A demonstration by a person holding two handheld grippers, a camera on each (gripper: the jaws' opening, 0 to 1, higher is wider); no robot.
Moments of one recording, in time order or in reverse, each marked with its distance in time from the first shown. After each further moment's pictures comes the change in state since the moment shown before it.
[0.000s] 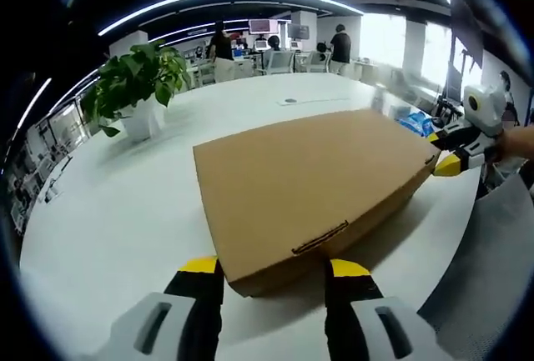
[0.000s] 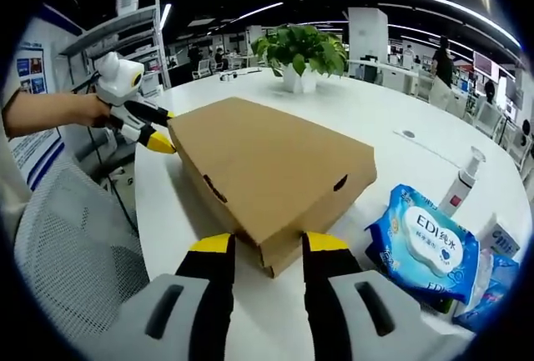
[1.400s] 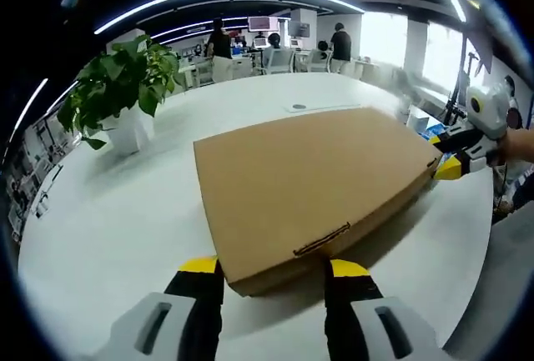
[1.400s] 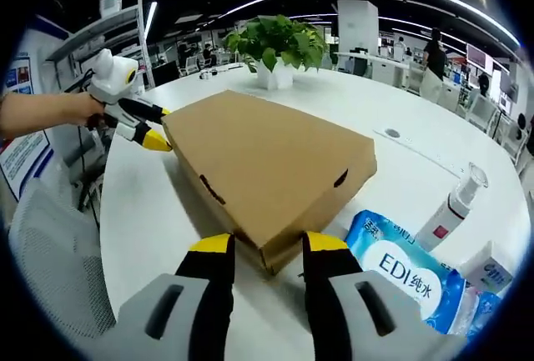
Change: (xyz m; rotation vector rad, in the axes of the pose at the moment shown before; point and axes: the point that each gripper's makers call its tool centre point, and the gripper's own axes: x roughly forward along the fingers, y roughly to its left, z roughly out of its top) left arm 0.067 0.025 0.057 -0.004 0.002 -0.013; right arm 0.032 -0.079 0.024 0.030 0.030 -0.046
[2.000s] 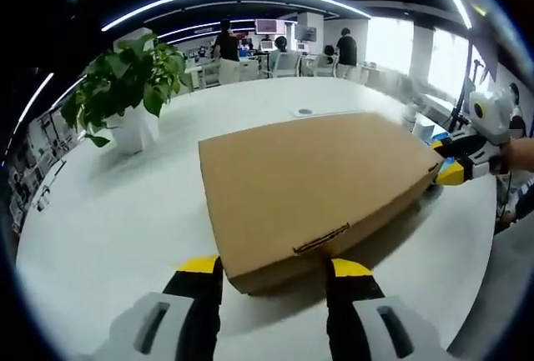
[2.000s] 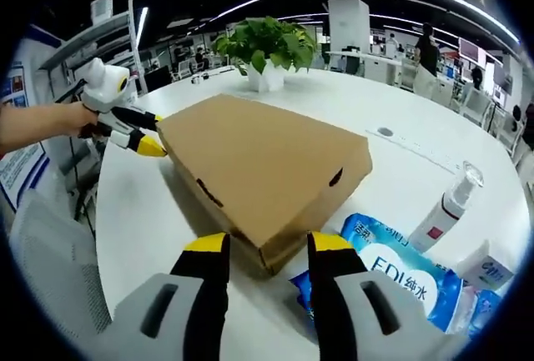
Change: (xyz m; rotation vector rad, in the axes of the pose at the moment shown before) left arm -0.002 0.002 0.005 -0.037 -0.039 0.034; right arm -0.003 -0.006 0.003 0.004 -0.007 -0.042
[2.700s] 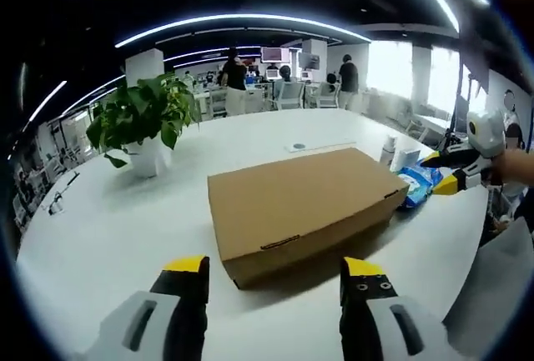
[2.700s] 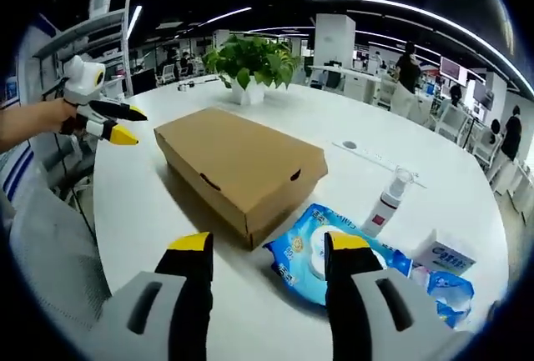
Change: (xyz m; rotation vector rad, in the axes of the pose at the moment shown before) left arm -0.073 -0.033 0.018 0.007 -0.146 0.012; right arm -0.080 -0.012 -0.003 -0.003 -0.069 -0.128
